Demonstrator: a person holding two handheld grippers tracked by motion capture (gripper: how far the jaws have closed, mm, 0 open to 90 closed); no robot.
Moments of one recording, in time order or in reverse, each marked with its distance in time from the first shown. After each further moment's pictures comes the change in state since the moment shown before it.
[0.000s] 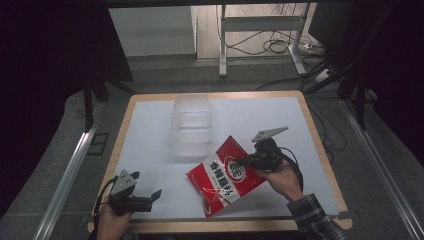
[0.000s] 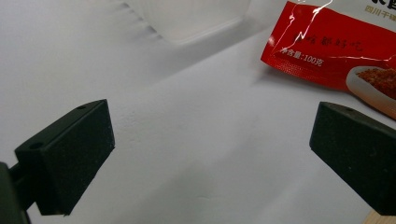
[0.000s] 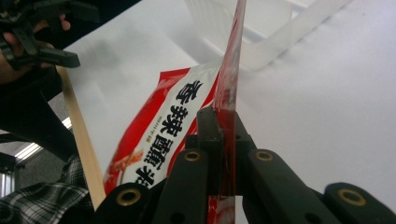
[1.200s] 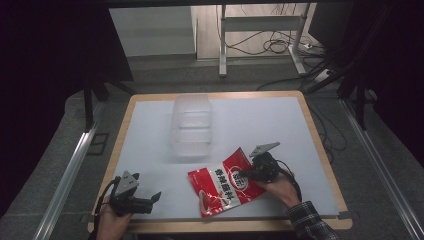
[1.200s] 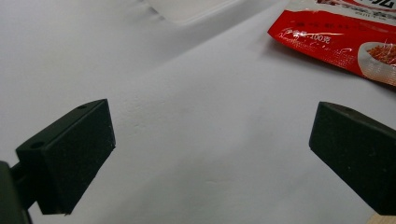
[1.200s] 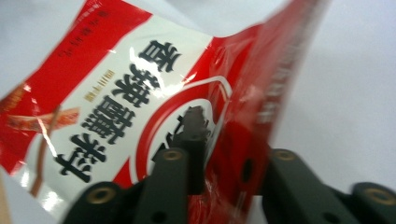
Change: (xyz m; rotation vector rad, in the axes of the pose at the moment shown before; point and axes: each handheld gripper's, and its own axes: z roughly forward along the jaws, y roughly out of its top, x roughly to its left) left arm -0.001 -0.003 0.004 0.071 0.025 0.043; right arm -0.029 -0.056 0.045 0.115 -0.104 -0.033
